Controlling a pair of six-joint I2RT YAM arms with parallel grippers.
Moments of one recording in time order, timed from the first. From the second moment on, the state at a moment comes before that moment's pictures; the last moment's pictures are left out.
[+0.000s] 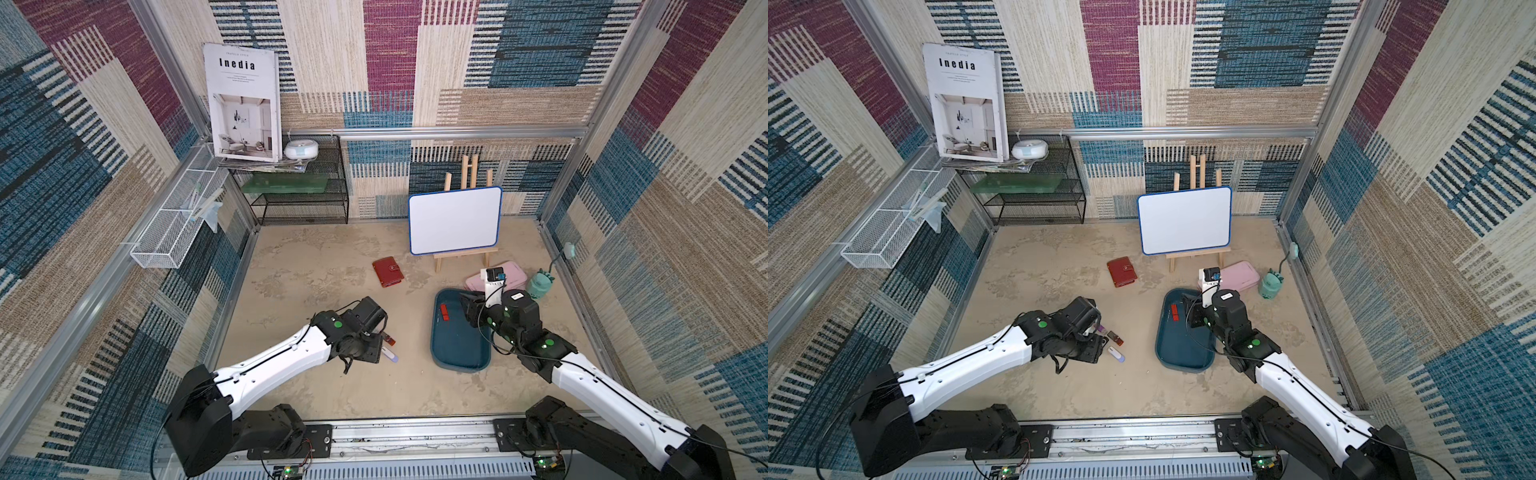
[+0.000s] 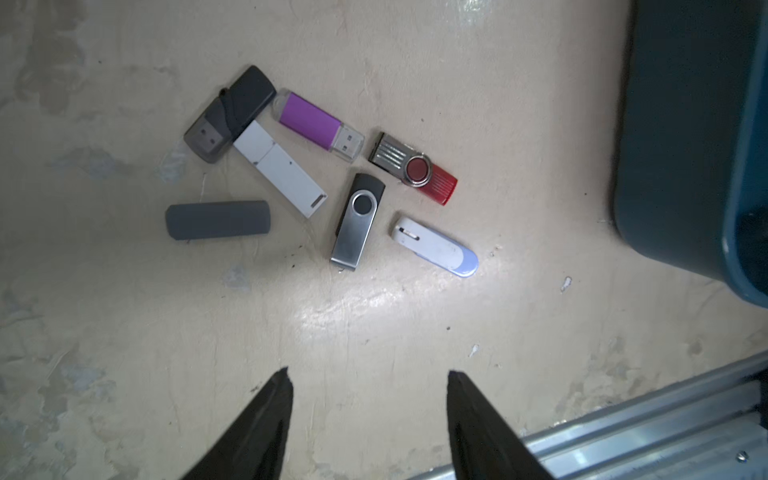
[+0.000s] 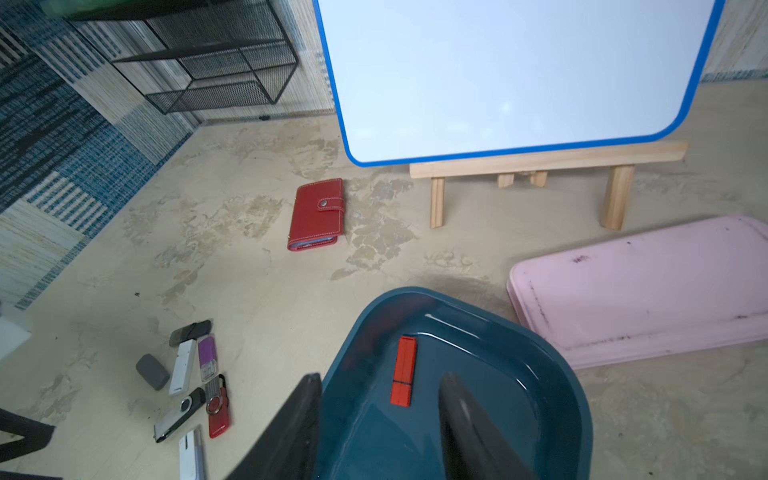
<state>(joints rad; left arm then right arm) -0.79 1.32 0.91 -0.83 -0.06 -0.58 0.52 0.89 0.53 -0.02 0.07 0.30</state>
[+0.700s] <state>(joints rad) -0.75 1.63 0.95 -0.71 -0.08 -0.46 0.53 0.86 0.45 0.05 0.17 0.33</state>
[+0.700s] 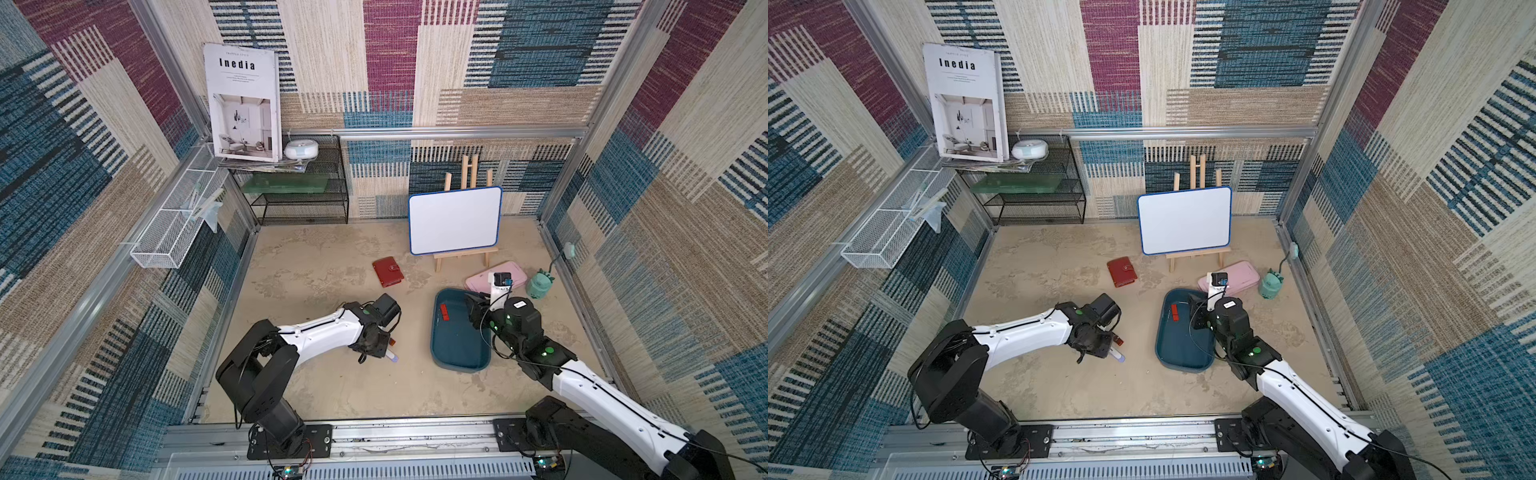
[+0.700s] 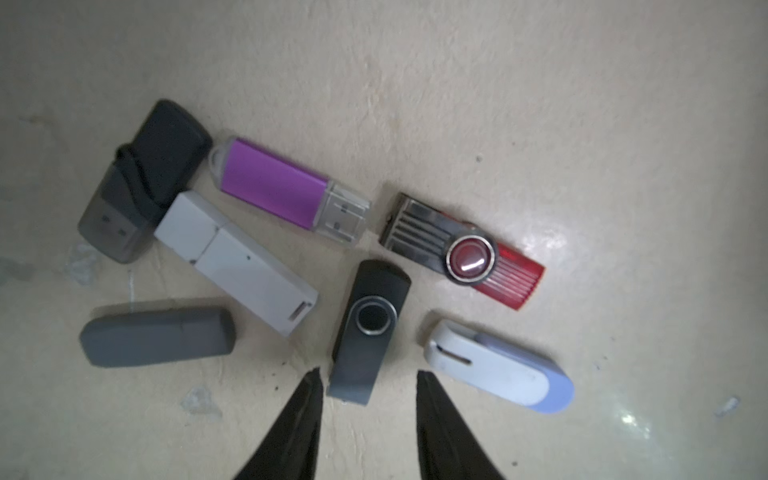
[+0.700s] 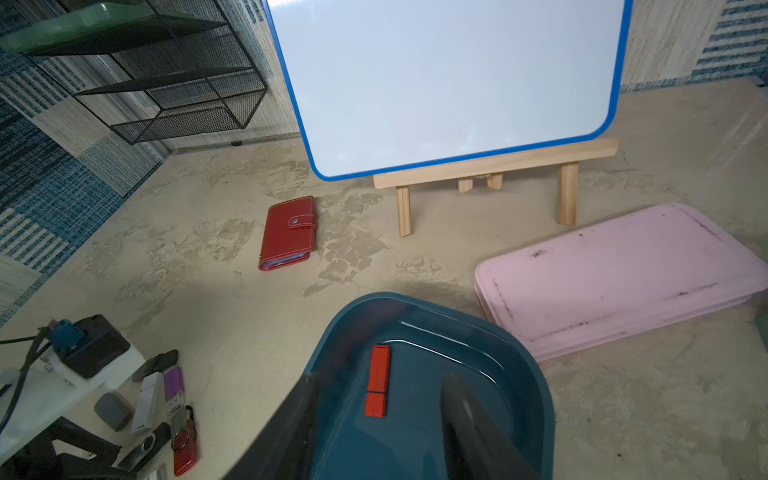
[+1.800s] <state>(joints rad) -0.72 1.70 0.97 -0.67 -0.06 -0.42 0.53 0.88 0.45 0.05 0.17 0.33</state>
